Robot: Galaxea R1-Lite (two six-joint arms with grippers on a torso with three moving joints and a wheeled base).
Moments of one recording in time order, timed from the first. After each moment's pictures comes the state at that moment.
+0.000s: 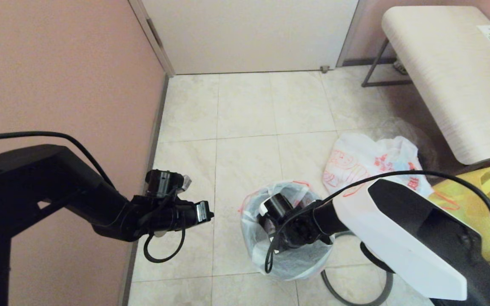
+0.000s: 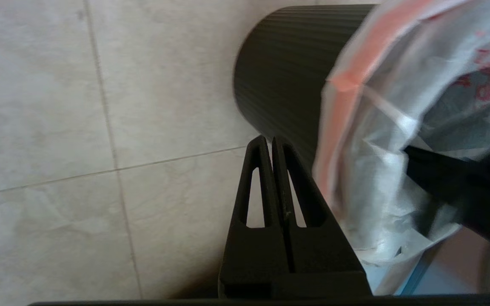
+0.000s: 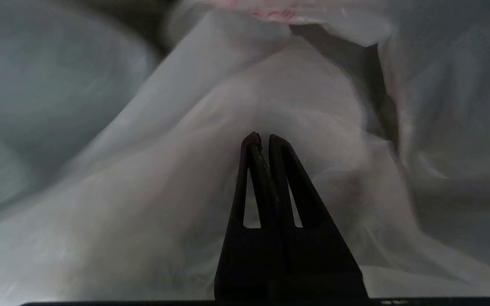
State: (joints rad) left arm -0.26 2.13 -0.92 -0.51 -0.26 -0.40; right arm 0.67 2.59 -1.77 0.22 -0.36 0.24
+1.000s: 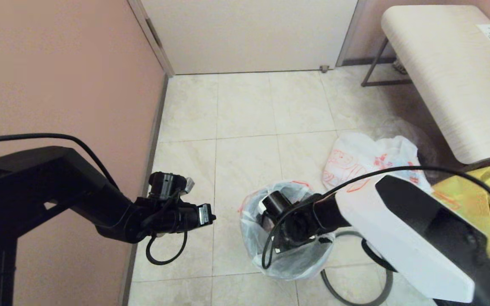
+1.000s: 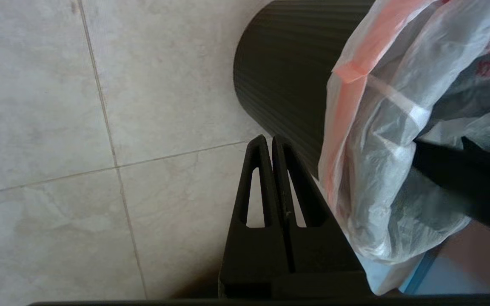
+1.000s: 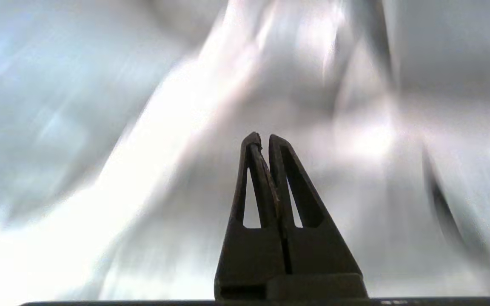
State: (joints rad) left arm -0.27 2.14 -0.92 -0.51 -0.26 -0.38; right arm 0.70 2.52 -1.77 0.38 -0.35 0.35
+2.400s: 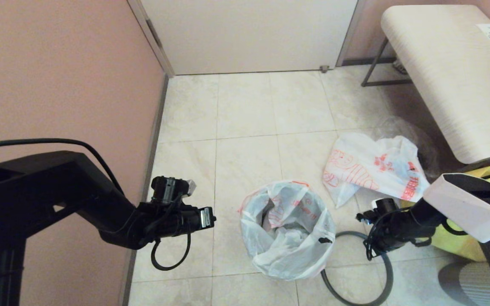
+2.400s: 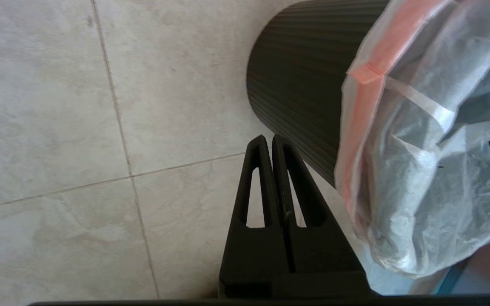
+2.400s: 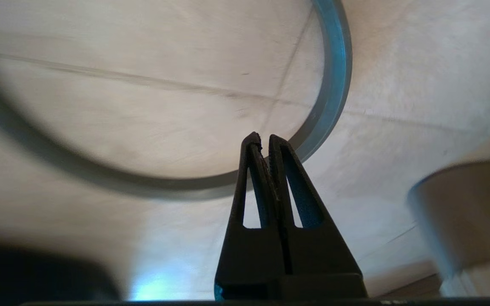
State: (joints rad) left arm -0.28 2.17 -0.88 -0.59 -0.21 -0.35; right arm 0.00 2.65 -1.41 -0.11 -0.14 -0.29
